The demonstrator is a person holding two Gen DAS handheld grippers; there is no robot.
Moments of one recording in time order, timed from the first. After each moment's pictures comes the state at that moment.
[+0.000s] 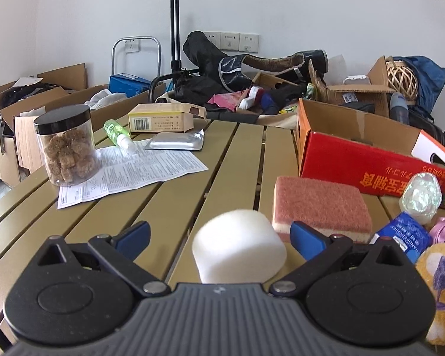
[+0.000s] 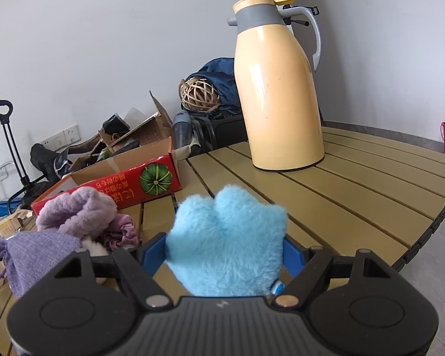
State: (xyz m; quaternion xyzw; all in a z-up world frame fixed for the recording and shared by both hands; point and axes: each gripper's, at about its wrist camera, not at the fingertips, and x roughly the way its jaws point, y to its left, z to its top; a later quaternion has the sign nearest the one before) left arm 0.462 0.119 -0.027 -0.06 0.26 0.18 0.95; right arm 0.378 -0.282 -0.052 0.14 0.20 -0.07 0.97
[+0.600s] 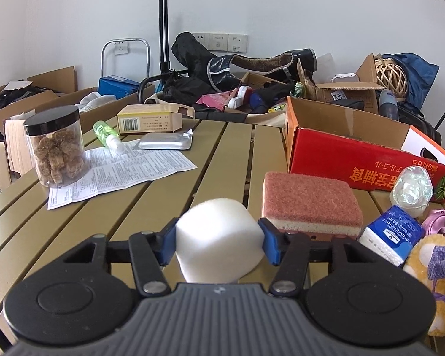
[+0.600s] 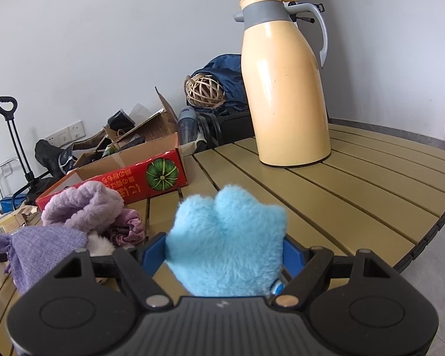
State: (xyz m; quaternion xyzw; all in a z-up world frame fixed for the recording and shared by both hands) left arm 0.461 0.116 -0.031 -0.06 0.26 0.16 0.95; right arm 0.376 -0.277 -0.053 0.14 0.20 -0.06 0.97
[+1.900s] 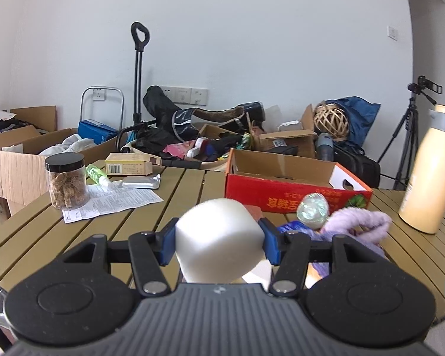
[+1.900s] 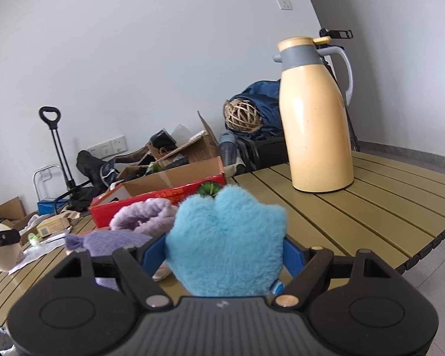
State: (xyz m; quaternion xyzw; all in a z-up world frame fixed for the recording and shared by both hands) left arm 0.321 0.054 0.033 -0.06 0.16 0.08 0.98; right arm 0.308 -0.260 -0.014 0.13 0.15 0.02 0.98
